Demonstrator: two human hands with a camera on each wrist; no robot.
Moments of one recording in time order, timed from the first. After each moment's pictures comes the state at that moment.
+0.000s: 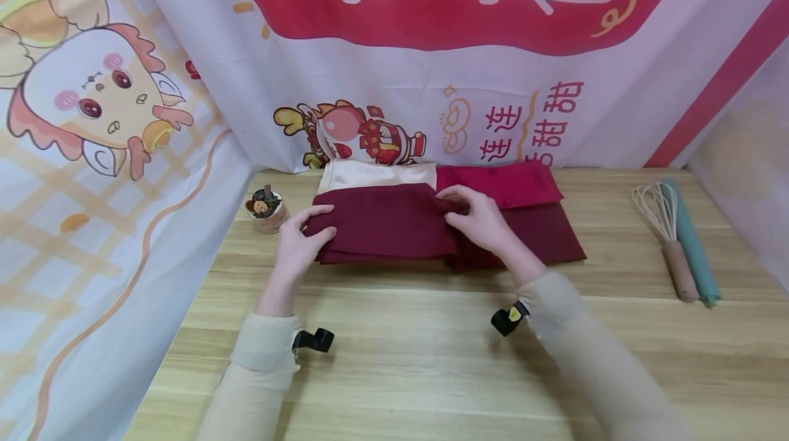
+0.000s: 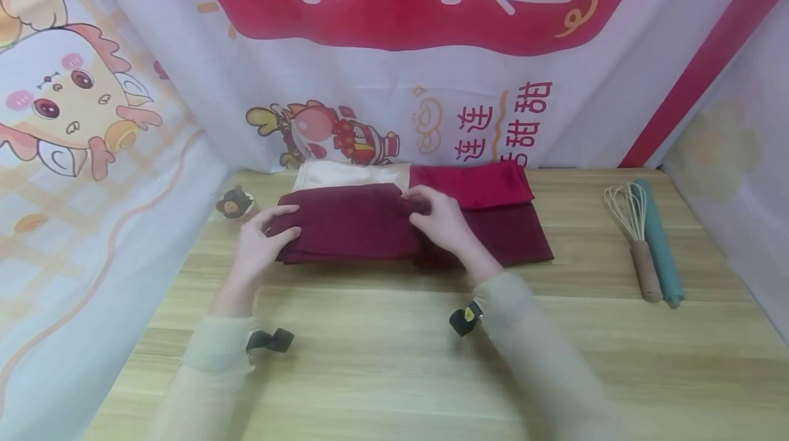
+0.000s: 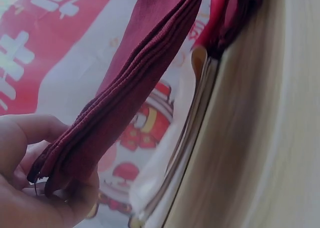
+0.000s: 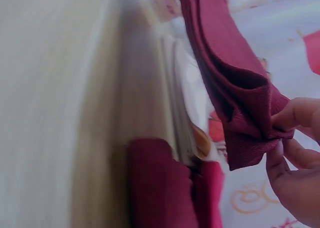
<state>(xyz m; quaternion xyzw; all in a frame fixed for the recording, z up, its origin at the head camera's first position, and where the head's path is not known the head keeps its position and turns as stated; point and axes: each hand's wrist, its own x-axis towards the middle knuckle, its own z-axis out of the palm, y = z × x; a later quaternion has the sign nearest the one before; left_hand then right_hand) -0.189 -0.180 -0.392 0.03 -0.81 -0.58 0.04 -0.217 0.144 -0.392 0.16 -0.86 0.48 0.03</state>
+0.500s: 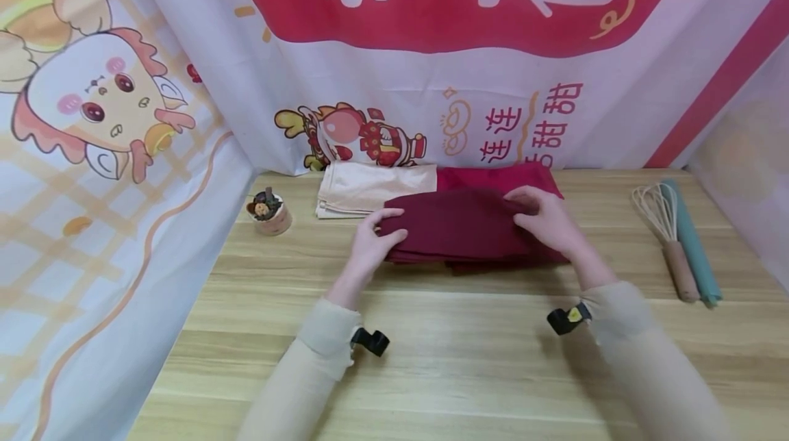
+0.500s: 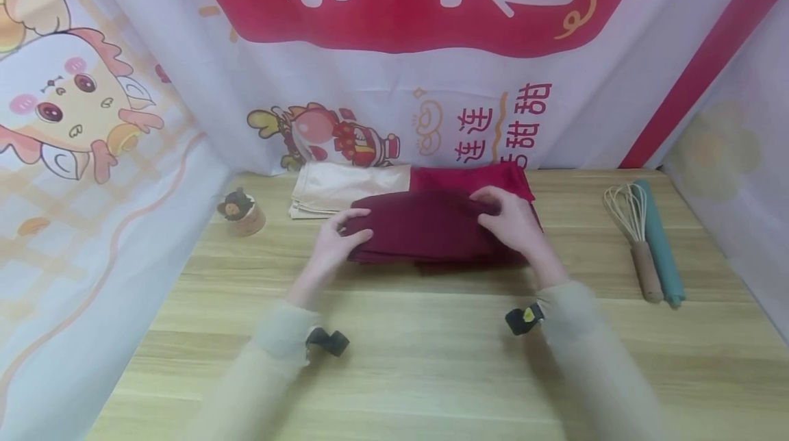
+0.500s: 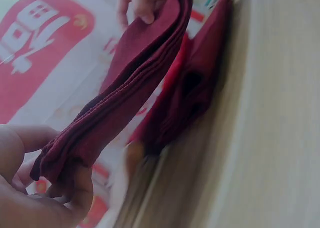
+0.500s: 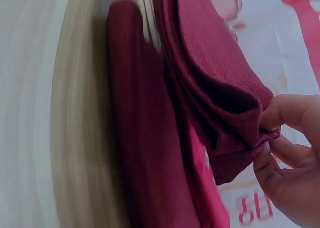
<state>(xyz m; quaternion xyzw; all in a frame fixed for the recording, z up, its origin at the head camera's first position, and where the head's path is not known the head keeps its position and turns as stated) -0.196 -0.079 -0.410 -0.02 -0.78 -0.63 0.01 -0.210 0.247 -0.397 0.14 -0.89 0.43 0.04</state>
